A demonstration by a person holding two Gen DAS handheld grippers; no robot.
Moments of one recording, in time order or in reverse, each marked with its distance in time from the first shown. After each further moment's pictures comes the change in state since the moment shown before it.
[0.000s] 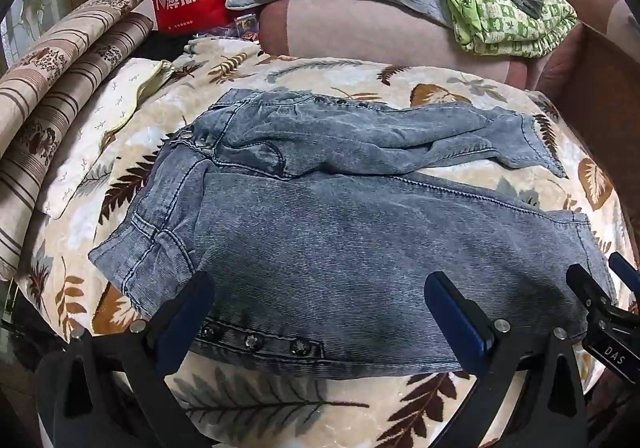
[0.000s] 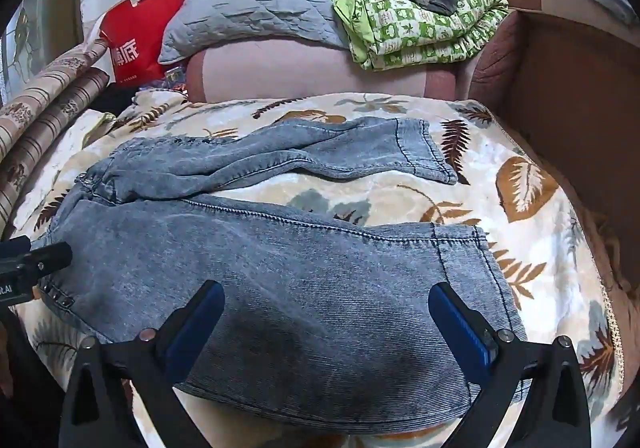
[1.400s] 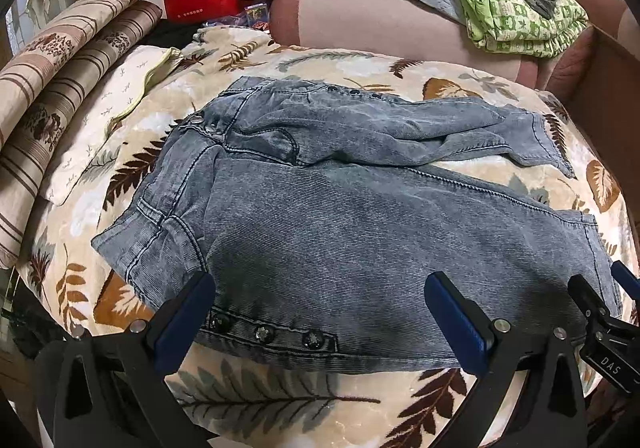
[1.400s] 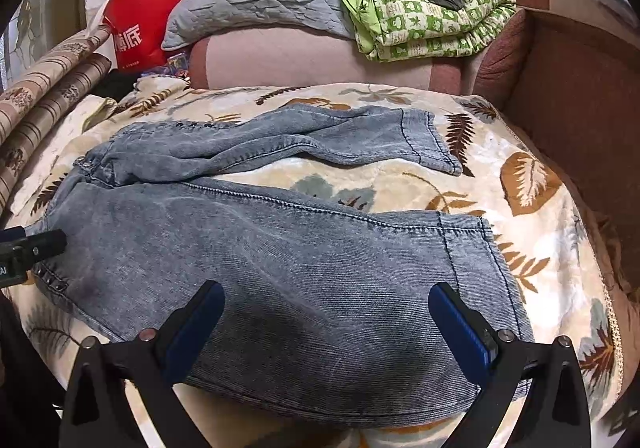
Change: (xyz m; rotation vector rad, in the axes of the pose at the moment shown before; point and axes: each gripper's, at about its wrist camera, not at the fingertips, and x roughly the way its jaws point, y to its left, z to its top) left arm 0.006 0.009 -0.003 -0.029 0.031 0.012; right arm 0.005 0.006 -0.007 -0.030 0.030 -0.009
